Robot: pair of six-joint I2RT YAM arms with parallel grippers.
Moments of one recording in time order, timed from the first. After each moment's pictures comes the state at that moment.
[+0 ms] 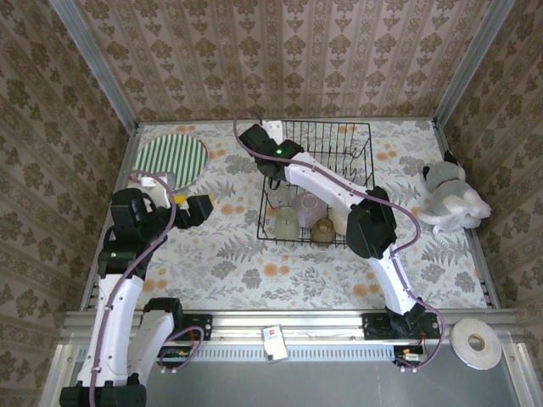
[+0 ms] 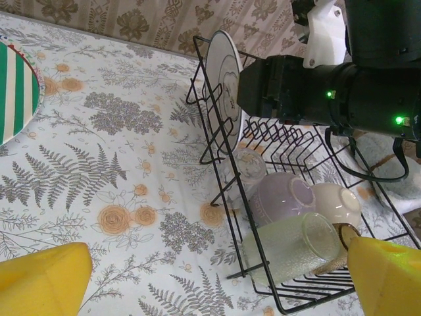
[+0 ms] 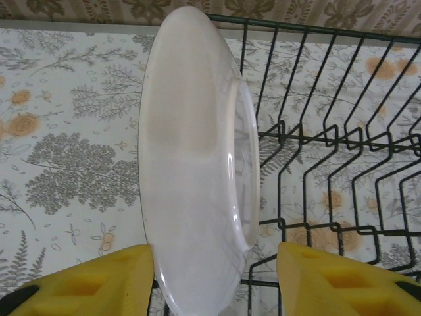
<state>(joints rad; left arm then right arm) -0.07 0.69 0.78 -0.53 0.55 -0.30 0.72 2.20 2.10 -0.82 0.63 0.55</state>
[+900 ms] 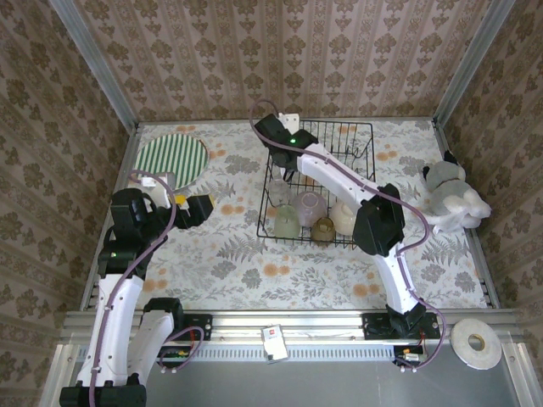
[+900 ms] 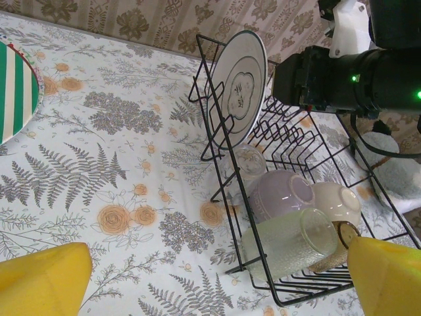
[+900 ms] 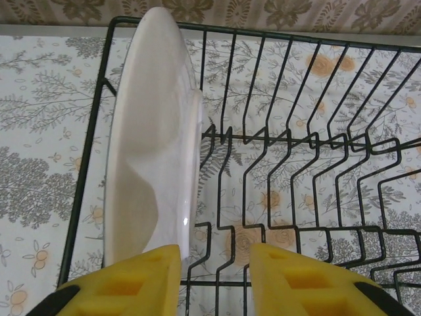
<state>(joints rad) -0.07 0.69 0.78 -0.53 0.55 -0.30 0.65 2.19 2.14 -0.93 0.63 0.55</state>
